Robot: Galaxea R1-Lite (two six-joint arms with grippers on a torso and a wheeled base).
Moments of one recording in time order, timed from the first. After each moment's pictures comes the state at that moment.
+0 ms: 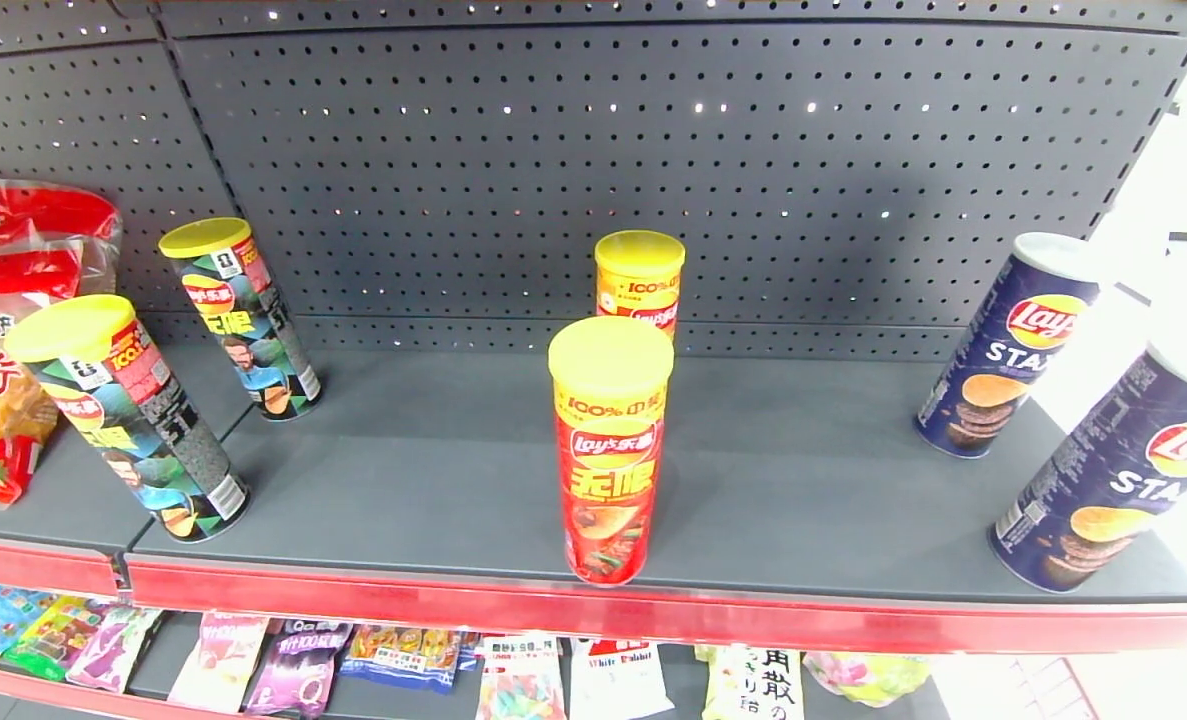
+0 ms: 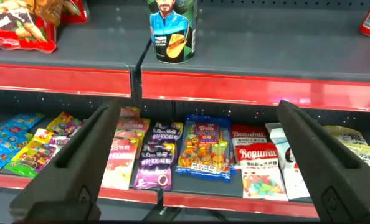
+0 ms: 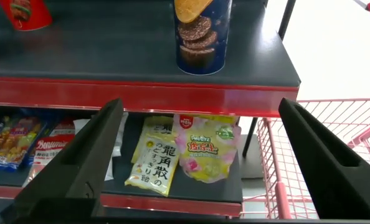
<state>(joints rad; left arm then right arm) 0.00 0.00 0.00 0.00 0.03 0.00 0.00 0.00 0.00 0.00 0.02 0.01</state>
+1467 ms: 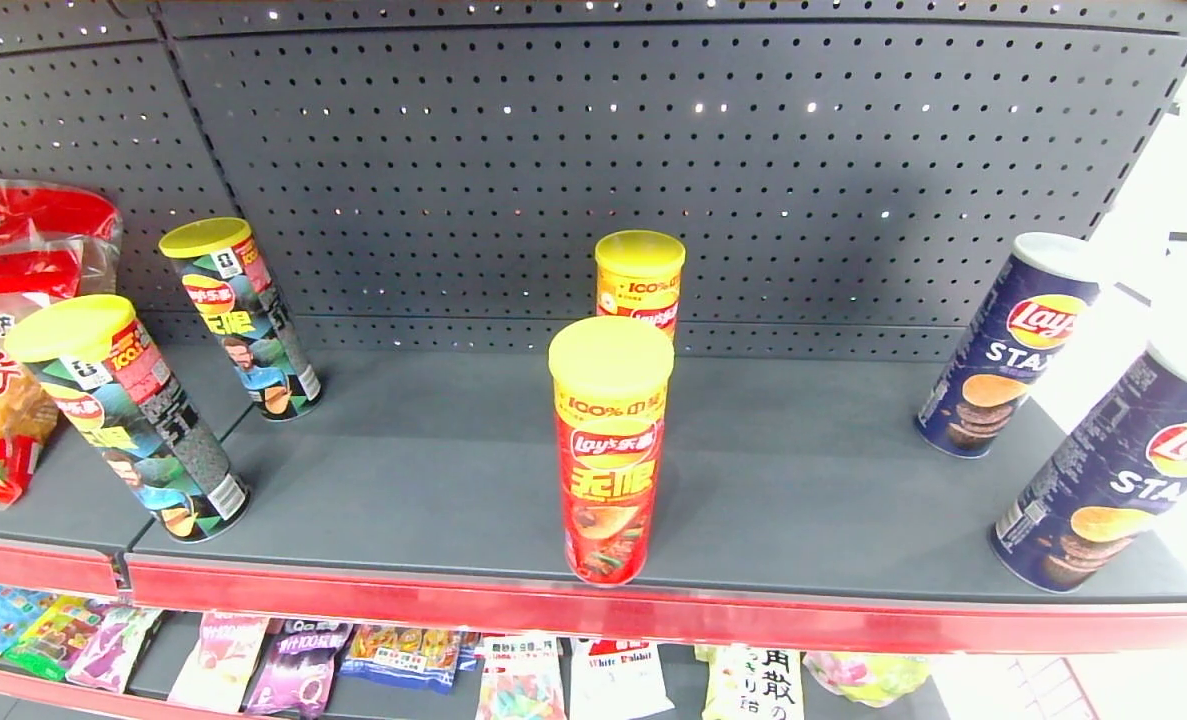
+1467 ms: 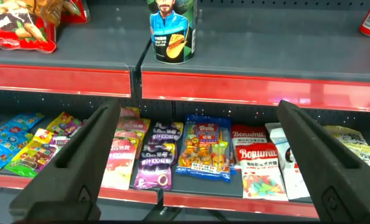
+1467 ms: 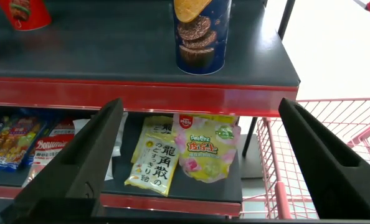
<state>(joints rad) 0.00 0.00 0.00 0.00 0.03 0.00 0.00 0.00 0.00 0.00 0.02 0.01</state>
